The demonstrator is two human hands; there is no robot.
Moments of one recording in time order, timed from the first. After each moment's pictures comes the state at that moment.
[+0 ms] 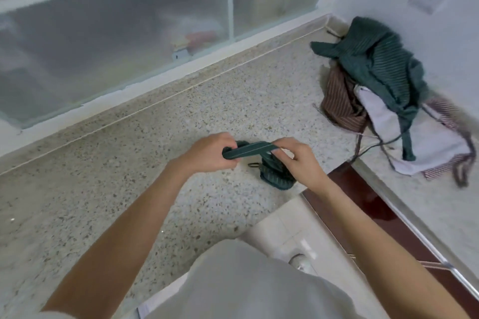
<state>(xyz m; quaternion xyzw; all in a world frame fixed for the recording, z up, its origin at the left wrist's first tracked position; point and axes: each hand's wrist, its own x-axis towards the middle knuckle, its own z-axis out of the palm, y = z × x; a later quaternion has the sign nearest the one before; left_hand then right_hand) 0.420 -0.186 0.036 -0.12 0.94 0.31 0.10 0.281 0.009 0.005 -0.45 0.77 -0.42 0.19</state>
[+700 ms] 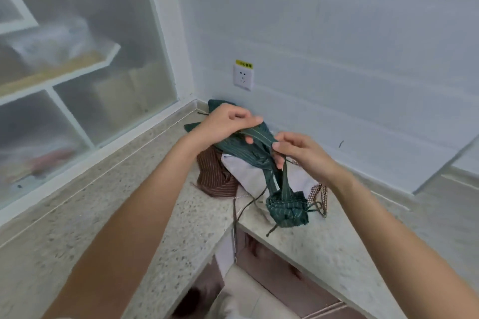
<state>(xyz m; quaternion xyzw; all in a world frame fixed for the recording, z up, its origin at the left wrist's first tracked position) 0.100 0.057 0.215 0.06 0.85 0.53 0.01 0.060 0.264 0.165 -0.32 0.70 -0.60 0.22</state>
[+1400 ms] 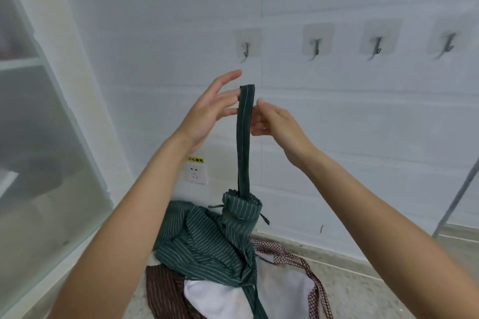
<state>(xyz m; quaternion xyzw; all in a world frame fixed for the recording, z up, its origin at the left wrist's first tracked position) -0.123 0.062 0.341 0.31 0.70 0.64 -0.08 -0.128 0.226 0.312 -0.21 0.72 -0.66 -0.09</state>
